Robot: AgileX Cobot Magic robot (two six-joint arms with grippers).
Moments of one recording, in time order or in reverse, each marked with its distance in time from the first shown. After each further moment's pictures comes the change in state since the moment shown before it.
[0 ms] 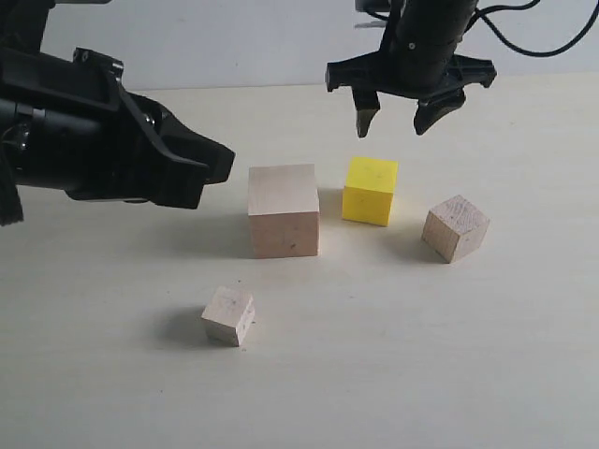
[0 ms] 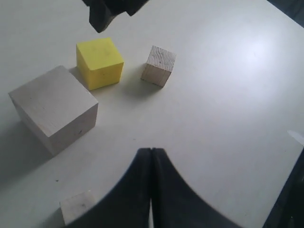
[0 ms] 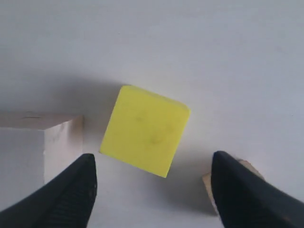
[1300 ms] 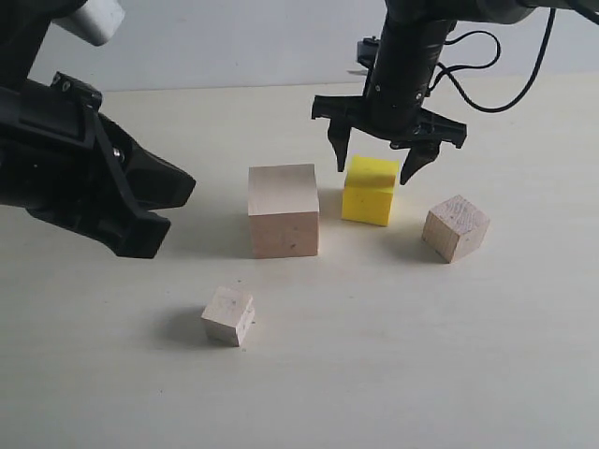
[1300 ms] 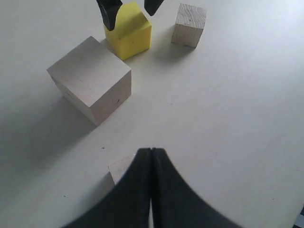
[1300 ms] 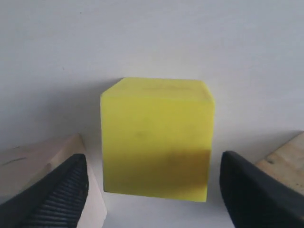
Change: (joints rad) left arm 0.000 -0.018 0.000 0.267 0.099 -0.082; right arm 0.000 0.165 -0.073 0.066 0.036 0.282
